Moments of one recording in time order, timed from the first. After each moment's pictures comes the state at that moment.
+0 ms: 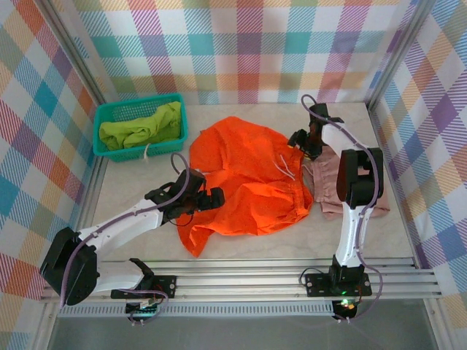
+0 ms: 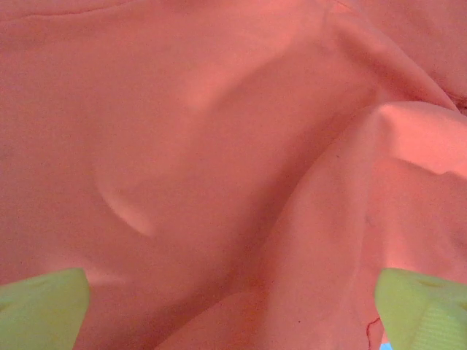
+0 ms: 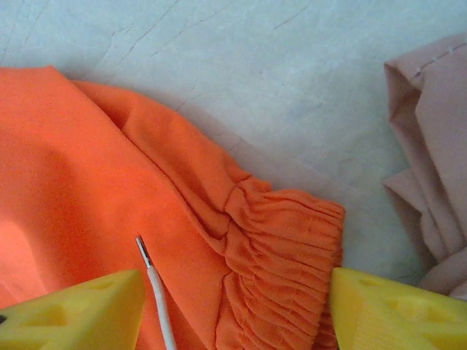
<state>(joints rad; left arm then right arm) -0.65 1.24 0.76 -0.45 -0.05 -0.76 0.10 2.14 1.69 -0.73 -0.22 0.62</state>
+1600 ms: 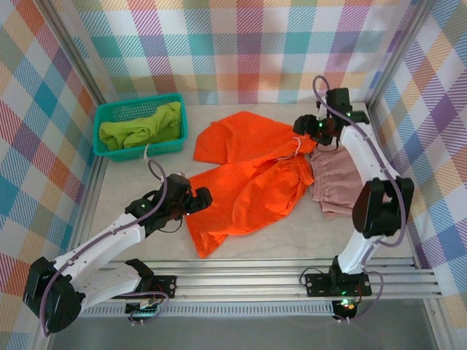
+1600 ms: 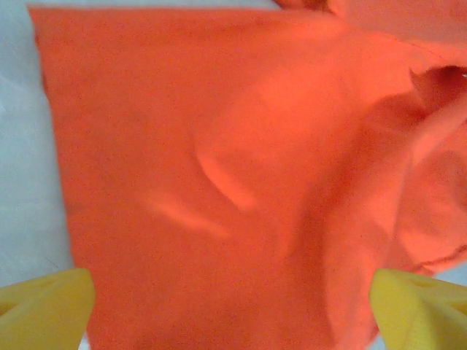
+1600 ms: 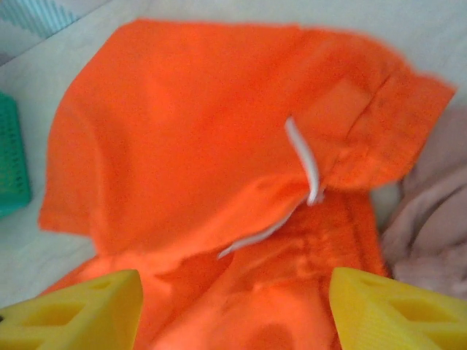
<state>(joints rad) -0.63 1.01 0.69 -0.54 -0.08 -0.89 0.10 1.72 1.58 -0.79 -0.31 0.40</state>
